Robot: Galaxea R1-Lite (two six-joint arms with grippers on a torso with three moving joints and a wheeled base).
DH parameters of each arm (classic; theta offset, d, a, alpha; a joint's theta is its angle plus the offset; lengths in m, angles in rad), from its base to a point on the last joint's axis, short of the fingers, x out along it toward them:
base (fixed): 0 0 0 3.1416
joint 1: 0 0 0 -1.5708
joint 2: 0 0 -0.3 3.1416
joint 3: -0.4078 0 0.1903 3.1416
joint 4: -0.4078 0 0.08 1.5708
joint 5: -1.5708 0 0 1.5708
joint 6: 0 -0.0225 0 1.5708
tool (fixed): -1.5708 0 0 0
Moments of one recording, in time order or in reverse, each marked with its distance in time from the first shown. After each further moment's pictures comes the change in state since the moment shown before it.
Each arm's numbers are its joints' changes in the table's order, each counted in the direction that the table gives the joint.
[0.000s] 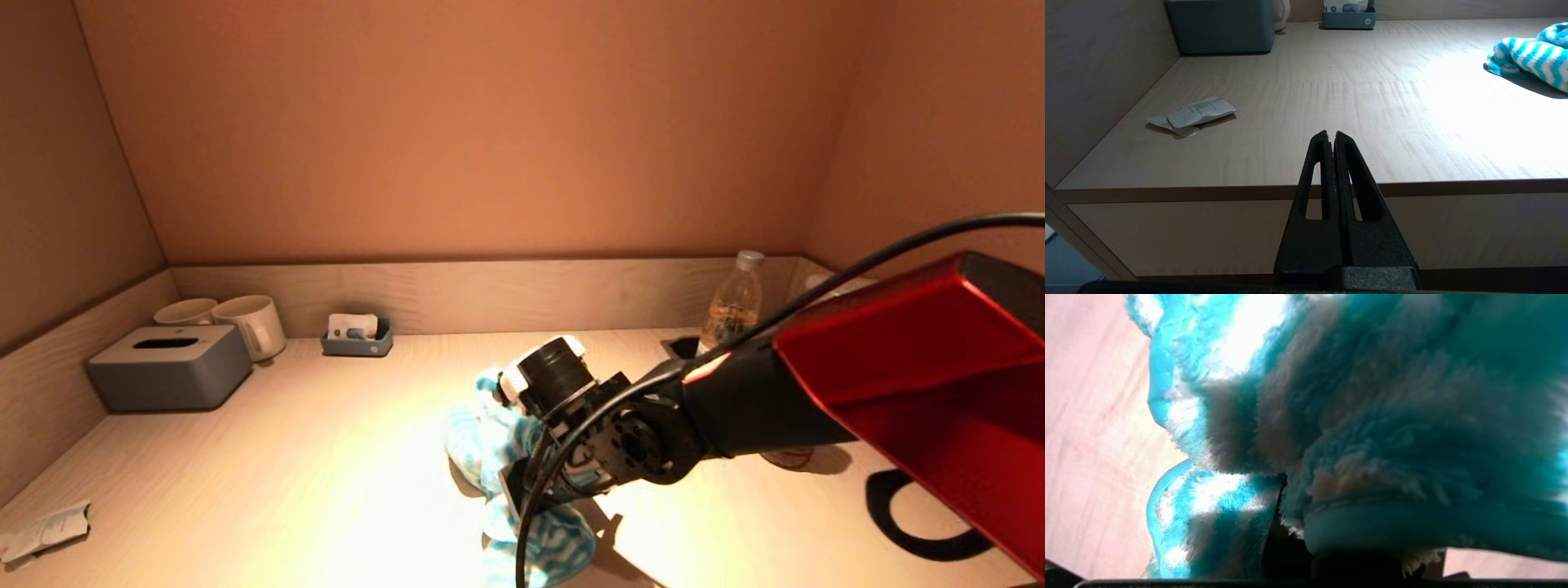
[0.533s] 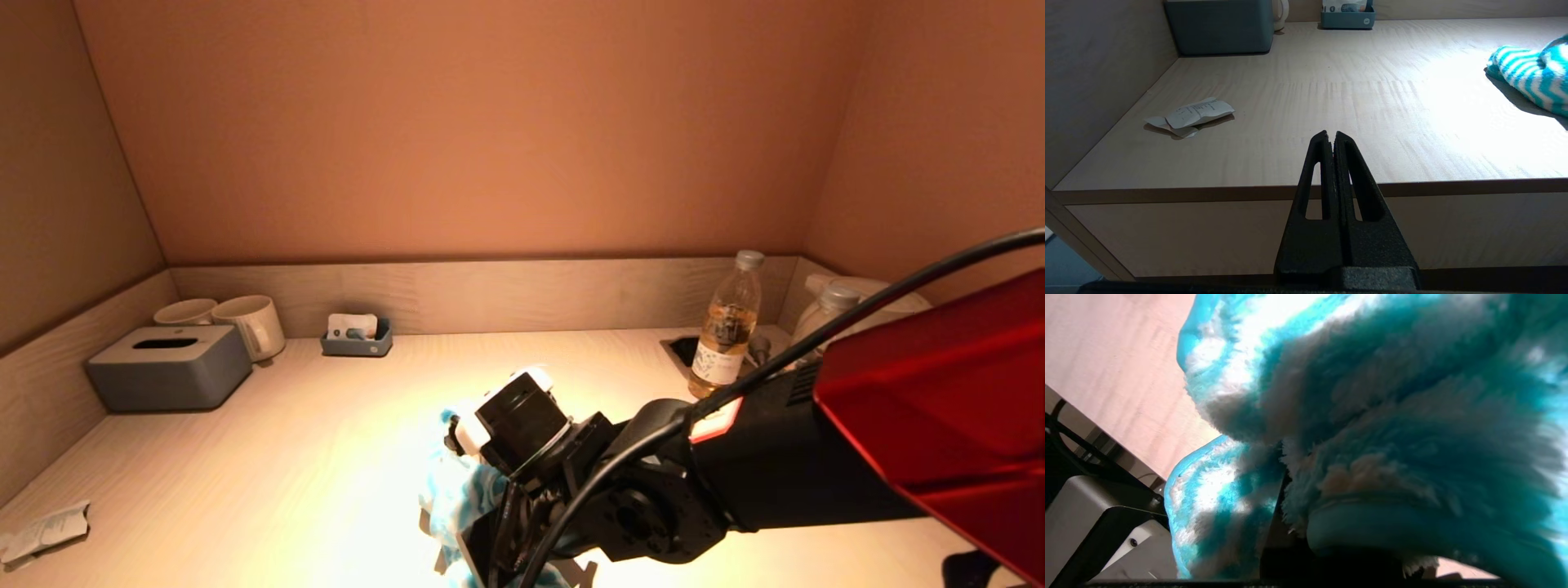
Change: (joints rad) left arm 0.000 0.000 0.000 0.000 0.000 0.000; right arm -0.161 0.058 0.060 0.044 -0.044 -0.004
